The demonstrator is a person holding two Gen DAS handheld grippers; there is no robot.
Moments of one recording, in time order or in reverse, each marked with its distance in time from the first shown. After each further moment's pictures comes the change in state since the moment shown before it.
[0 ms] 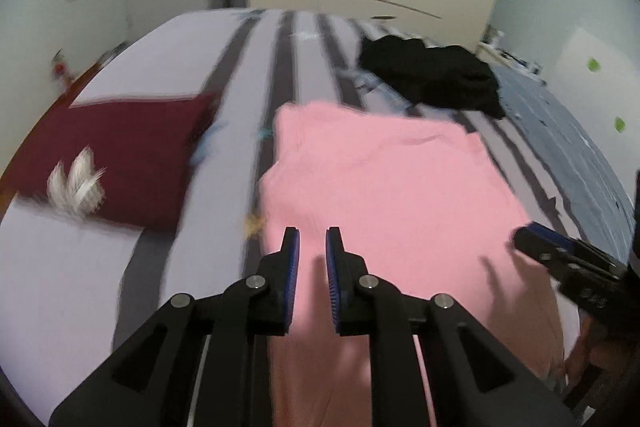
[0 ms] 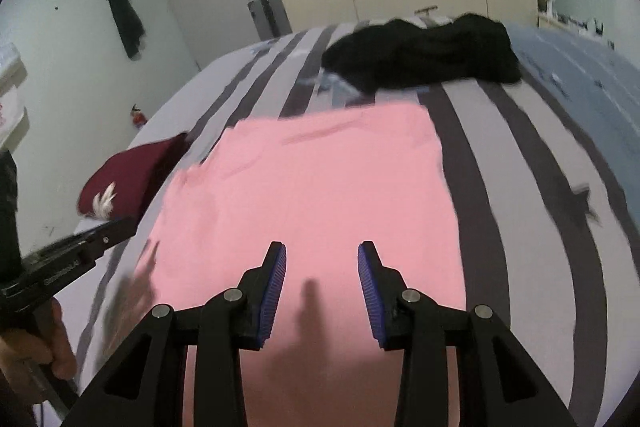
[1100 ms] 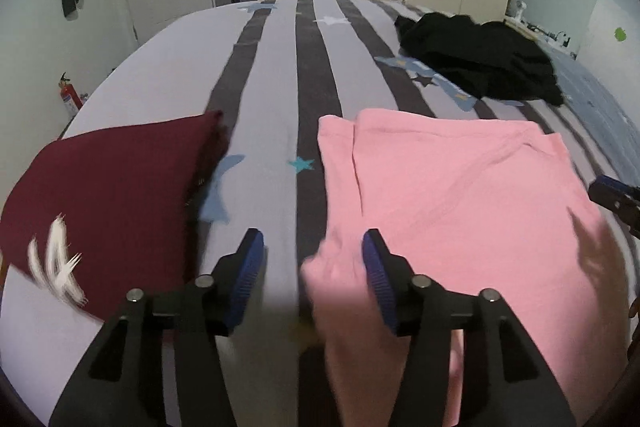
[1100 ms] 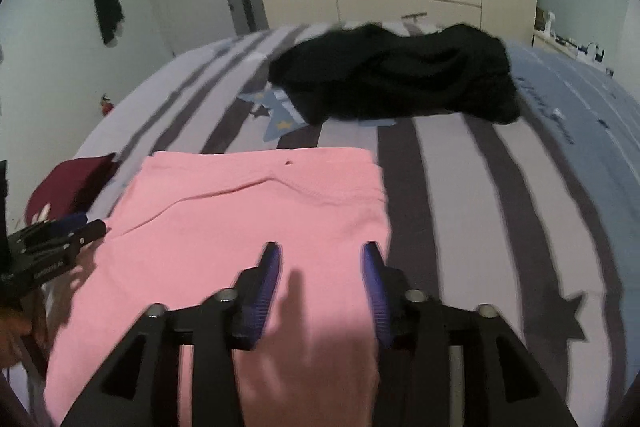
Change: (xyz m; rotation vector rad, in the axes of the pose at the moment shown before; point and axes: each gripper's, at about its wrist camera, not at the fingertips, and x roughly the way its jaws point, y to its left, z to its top) left arm 0.036 0.046 0.015 0.022 0.051 0.113; right arm 0.044 -0.060 0.056 -0.058 0.016 -0.080
